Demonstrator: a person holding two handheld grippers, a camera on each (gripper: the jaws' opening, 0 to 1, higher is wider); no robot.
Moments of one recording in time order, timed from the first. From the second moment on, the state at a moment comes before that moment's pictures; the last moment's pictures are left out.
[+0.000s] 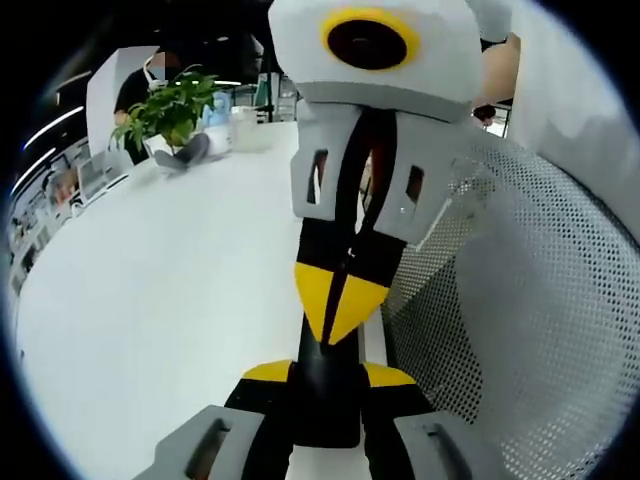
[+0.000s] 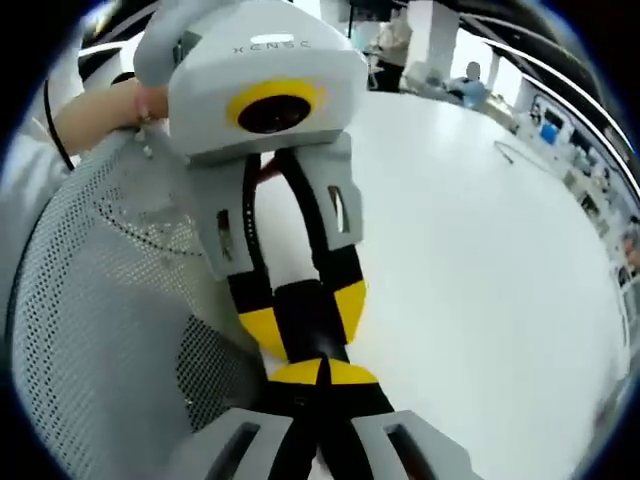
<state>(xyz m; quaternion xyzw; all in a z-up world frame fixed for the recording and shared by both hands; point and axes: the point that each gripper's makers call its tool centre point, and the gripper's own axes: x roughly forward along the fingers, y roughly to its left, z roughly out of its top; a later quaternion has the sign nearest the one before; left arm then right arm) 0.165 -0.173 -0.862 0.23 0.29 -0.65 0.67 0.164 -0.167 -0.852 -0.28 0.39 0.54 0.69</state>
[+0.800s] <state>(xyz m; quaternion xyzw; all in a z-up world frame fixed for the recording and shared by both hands) 0.165 -0.173 -0.862 0.24 0.29 -0.65 0.66 0.163 -0.162 -0.857 -0.34 0.38 0.55 0.66</state>
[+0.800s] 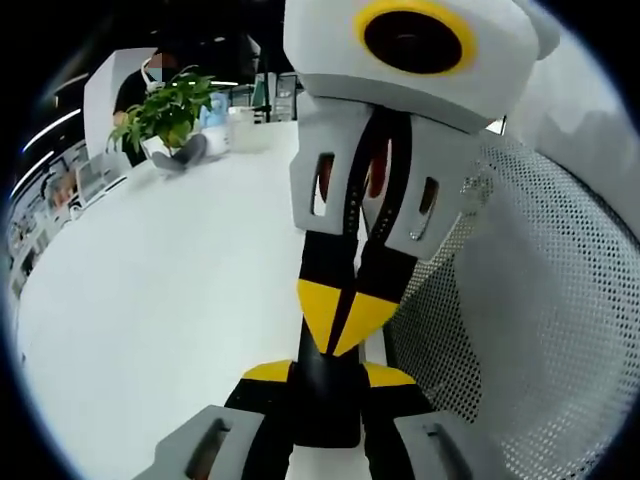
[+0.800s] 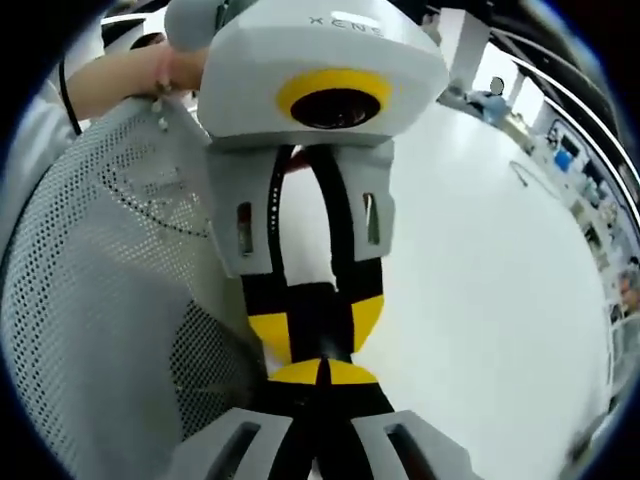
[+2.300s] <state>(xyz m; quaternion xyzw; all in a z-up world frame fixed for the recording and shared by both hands) 0.164 -0.174 -0.865 0.26 0.29 -0.62 0.68 0.160 -0.164 -0.855 -0.26 0.29 0.58 0.72</state>
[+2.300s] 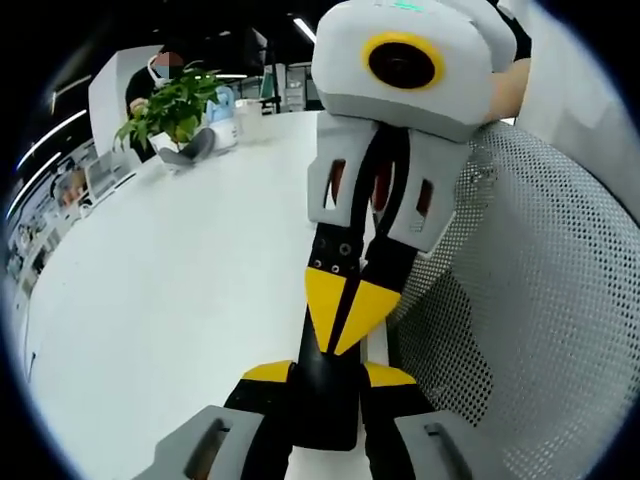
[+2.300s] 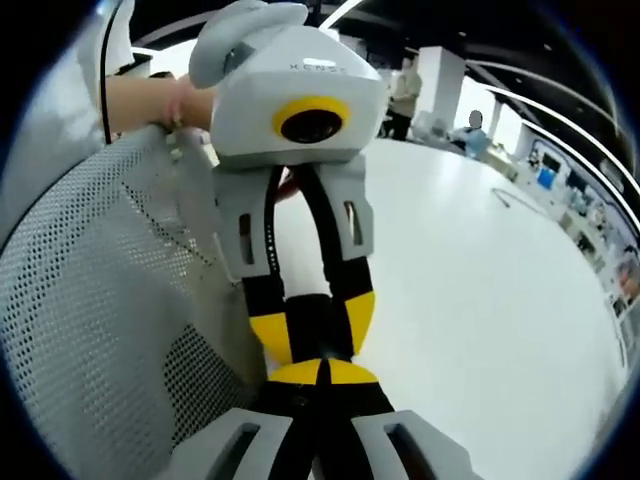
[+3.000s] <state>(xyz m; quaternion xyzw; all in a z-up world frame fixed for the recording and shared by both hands) 0.164 -0.174 -0.865 0.26 0.30 -0.62 0.68 0.171 -0.176 -0.854 -0.24 0.30 0.55 0.74</state>
